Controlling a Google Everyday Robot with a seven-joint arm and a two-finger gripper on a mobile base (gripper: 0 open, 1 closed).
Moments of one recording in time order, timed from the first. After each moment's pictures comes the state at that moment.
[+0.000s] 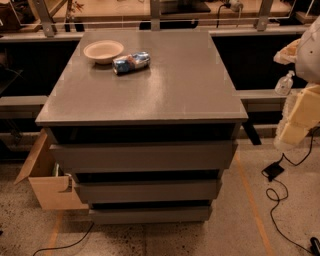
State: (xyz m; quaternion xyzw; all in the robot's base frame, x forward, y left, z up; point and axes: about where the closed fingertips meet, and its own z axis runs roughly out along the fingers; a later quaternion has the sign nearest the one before) arm 0.438 -0.214 0.987 -0.60 0.78 -0.05 0.18
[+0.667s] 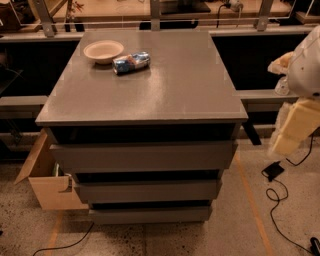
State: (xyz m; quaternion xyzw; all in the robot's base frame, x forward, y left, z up) arm 0.434 -0.208 0.968 -0.61 0.77 -0.05 0.18
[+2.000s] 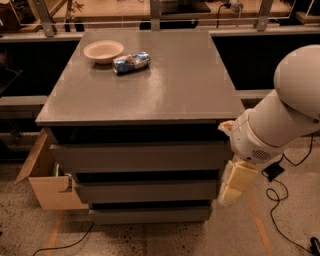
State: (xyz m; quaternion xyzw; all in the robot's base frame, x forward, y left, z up) arm 0.426 -0.145 0.821 -0.64 0.75 0.05 0.17
